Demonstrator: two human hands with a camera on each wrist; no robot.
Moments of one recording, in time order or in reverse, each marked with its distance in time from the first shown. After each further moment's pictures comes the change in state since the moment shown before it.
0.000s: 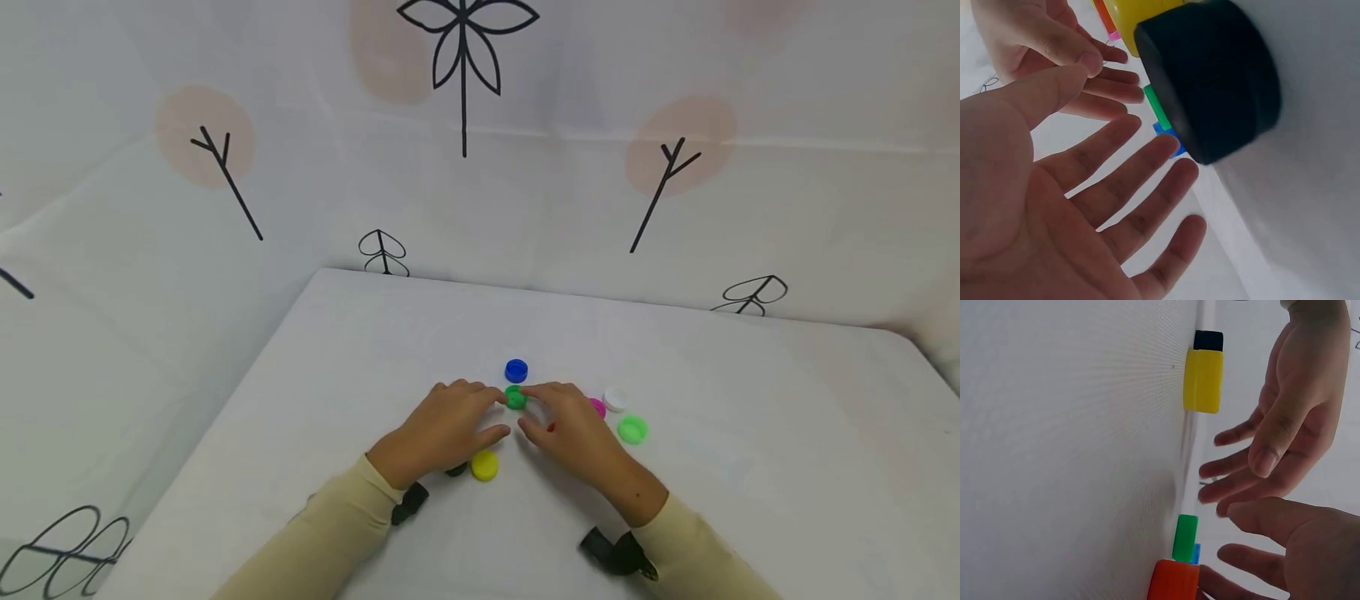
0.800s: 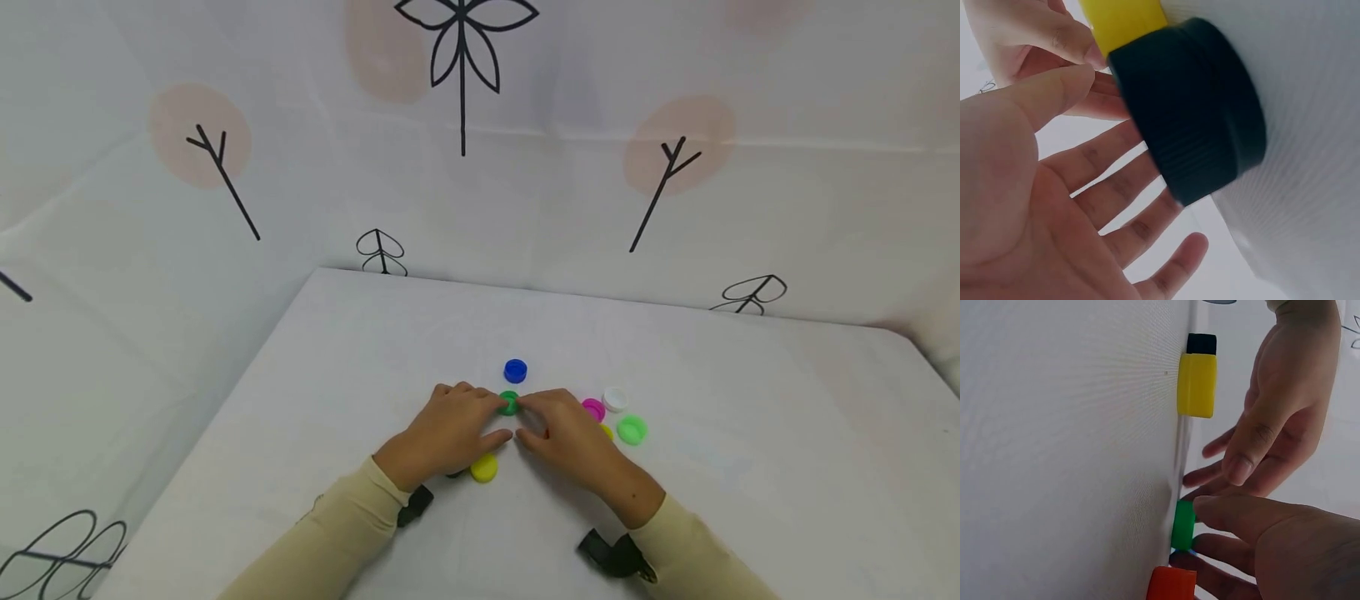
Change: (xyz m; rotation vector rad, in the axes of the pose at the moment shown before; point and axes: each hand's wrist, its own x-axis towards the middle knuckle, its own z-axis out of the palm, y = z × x) left_hand 0.002 0.003 0.006 0.029 -0.012 -0.001; right_hand 0.000 0.001 0.006 -0.082 -0.072 0.018
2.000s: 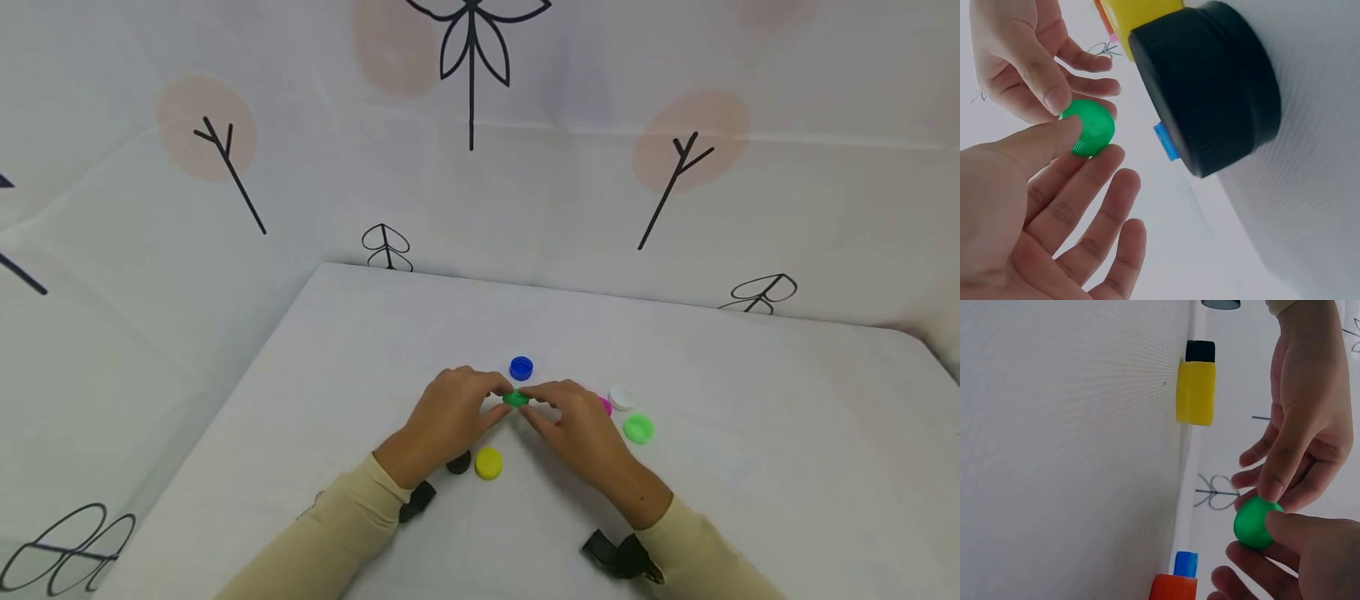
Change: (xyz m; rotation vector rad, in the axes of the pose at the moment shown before) left_hand -0.001 -0.002 -0.008 -0.121 0.331 0.058; right_hand -0.002 -0.004 -0.002 0.073 0.217 -0.094
